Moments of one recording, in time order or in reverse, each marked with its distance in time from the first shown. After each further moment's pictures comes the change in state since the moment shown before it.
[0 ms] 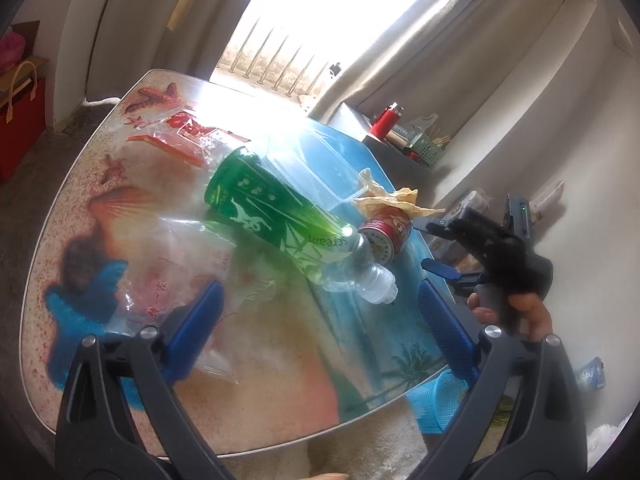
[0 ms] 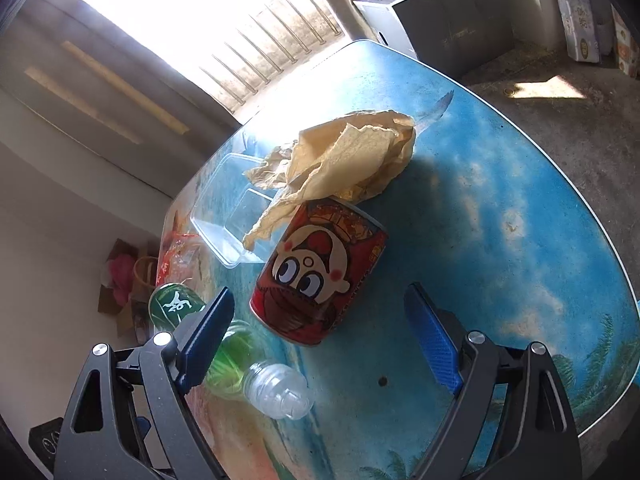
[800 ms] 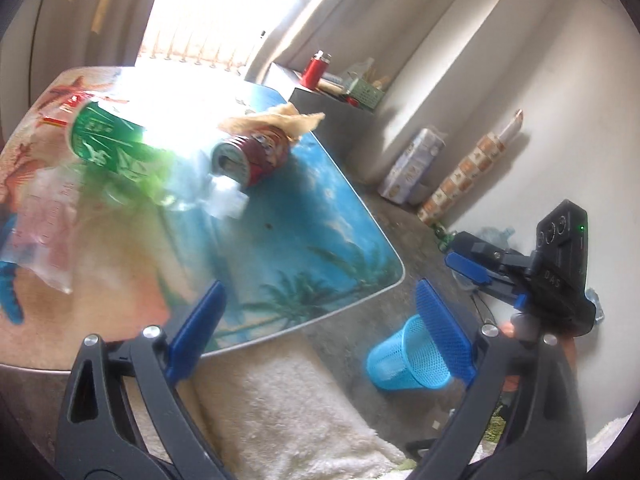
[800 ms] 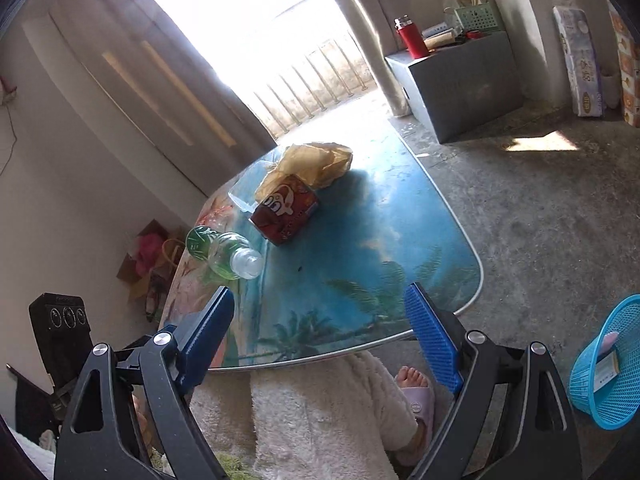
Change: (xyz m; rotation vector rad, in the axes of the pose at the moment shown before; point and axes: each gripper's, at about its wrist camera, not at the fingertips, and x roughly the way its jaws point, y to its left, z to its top) left arm 0.015 -0.125 -0.070 0.174 0.102 -0.090; right arm -0.169 -0.098 -0.088 -0.206 -0.149 0.136
